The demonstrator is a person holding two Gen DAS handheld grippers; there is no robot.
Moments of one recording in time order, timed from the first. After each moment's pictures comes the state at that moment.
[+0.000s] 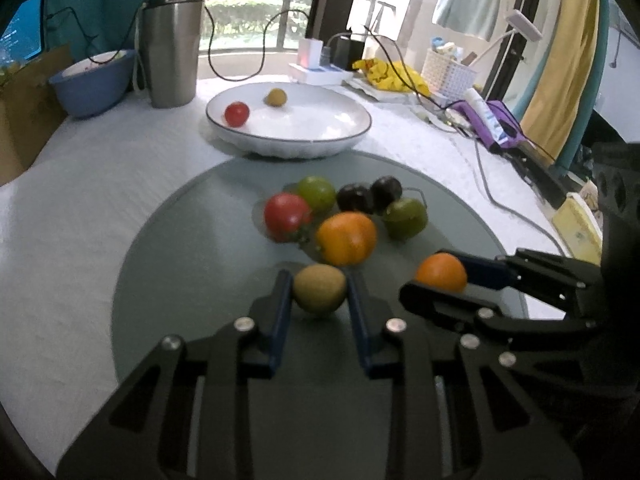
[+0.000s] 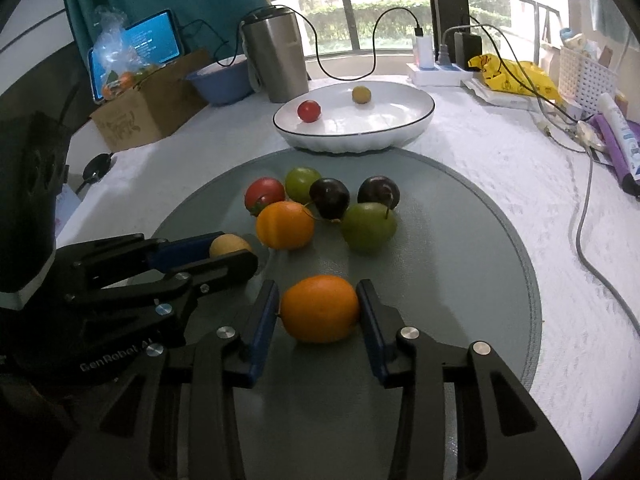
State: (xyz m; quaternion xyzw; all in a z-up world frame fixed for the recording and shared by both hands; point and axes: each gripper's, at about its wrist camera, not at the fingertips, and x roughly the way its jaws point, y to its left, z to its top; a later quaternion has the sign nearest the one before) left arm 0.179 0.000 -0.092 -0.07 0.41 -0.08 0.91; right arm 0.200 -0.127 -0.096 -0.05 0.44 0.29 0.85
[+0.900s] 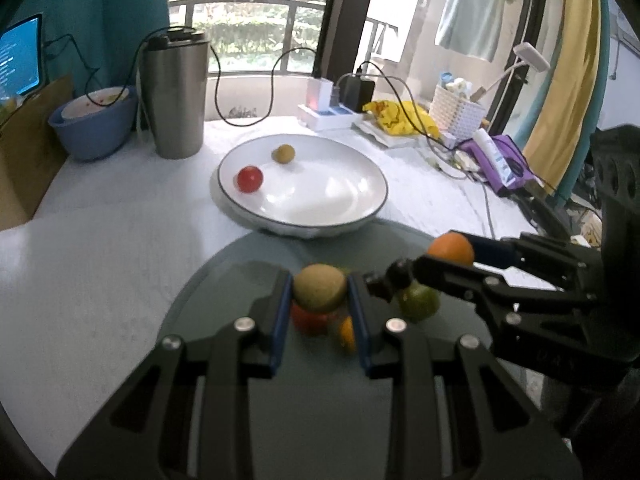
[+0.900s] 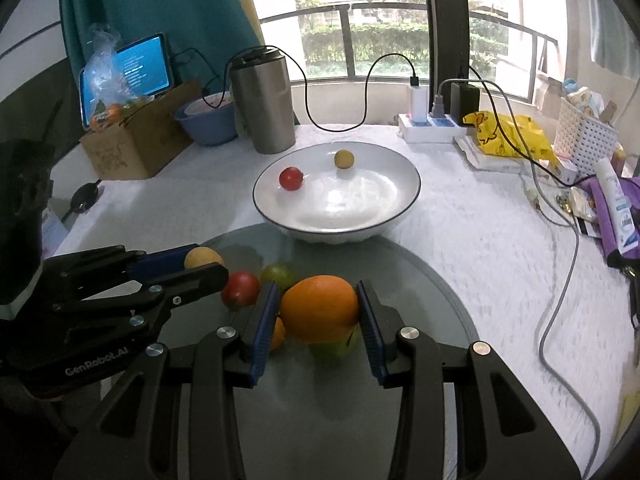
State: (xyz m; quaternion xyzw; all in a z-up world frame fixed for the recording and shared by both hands) left arm 0.218 0.018 -0.060 -0.07 0.37 -0.07 0.92; right arm 0.252 -0.117 -0.062 -0.07 0.41 0.28 0.87
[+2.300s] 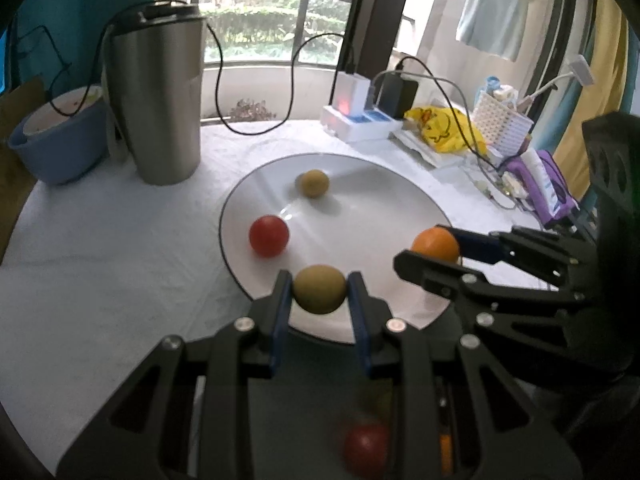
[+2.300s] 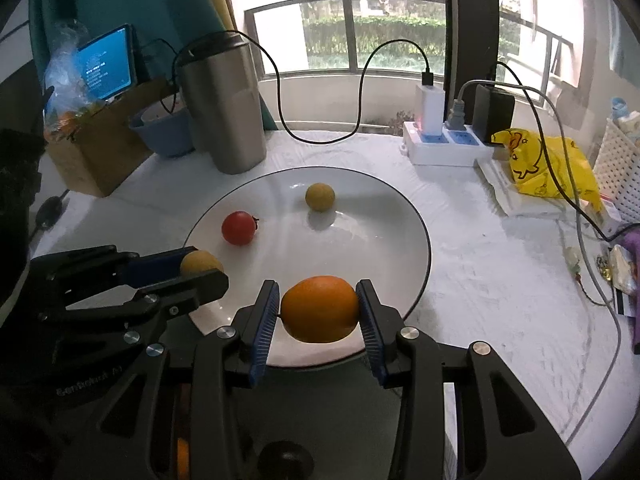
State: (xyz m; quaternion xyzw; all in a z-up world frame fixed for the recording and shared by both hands) left arm 0.316 0.039 -0.084 -0.08 0.39 -0.06 0.91; right arm 0.360 -0.081 -0.092 -0.10 0.42 0.29 0.86
